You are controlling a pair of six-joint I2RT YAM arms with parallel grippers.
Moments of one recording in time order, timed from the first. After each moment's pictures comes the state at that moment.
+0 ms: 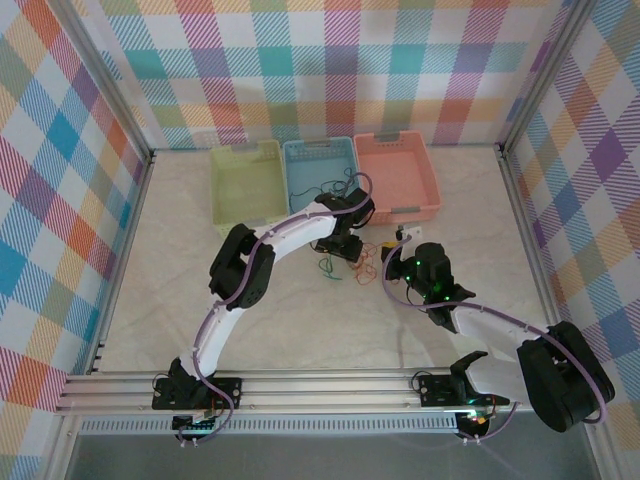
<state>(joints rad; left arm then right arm) -0.77 2.31 1.95 -1.01 -0.10 -0.39 0.49 1.16 0.37 0.42 -0.01 0.23</state>
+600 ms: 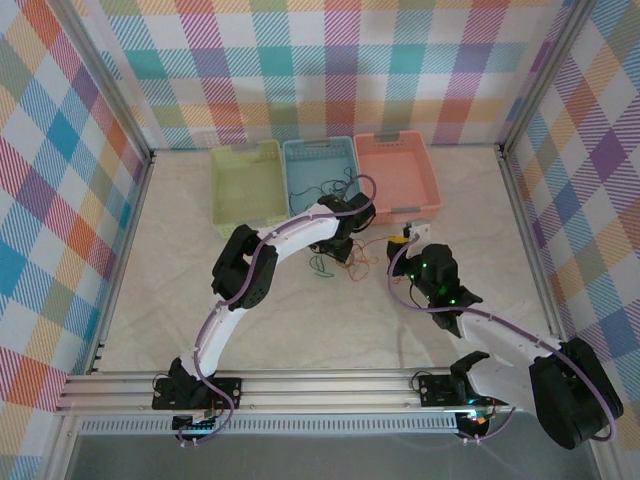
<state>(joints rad) -0.78 2.32 1.94 -1.08 -0.31 -0.35 0.49 1.05 0.36 0.41 0.07 0.23</state>
